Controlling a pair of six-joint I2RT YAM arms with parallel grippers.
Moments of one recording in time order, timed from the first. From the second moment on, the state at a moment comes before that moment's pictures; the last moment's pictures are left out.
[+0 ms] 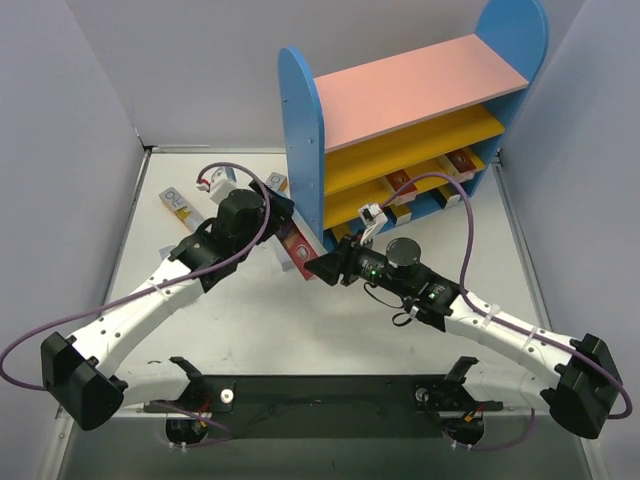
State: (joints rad) left arm -0.68 1.23 1.15 -0.39 -0.43 -1.14; right arm 0.84 1.10 0.69 0.29 -0.16 0.67
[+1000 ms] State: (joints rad) left arm -0.66 0.62 0.46 0.24 -0.45 -0.21; right arm 0.26 0.81 0.63 -0.22 -0.42 0.82
